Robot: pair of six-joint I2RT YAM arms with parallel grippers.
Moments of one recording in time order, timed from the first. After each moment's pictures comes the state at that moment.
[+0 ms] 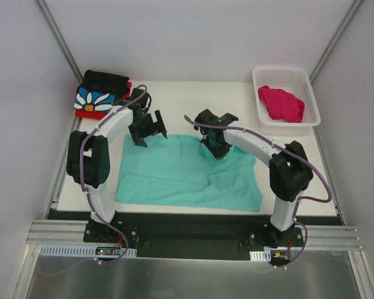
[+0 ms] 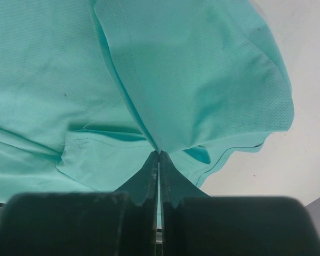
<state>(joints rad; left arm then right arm) -0.25 1.85 1.45 -0.82 0.23 -0.61 0.72 1.84 1.48 -1.01 0.22 0.01</state>
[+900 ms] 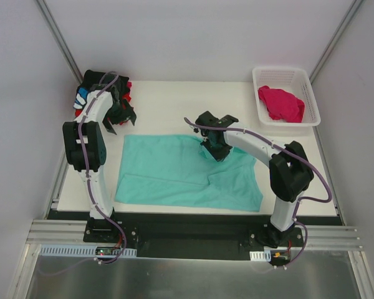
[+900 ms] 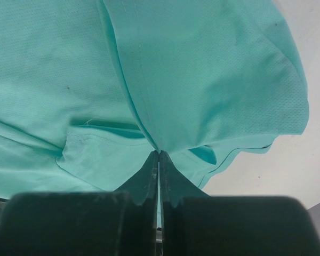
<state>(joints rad) 0.01 2.07 1.78 -1.00 -0.03 -0.56 0.72 1.84 1.45 -1.00 0.19 -0.01</state>
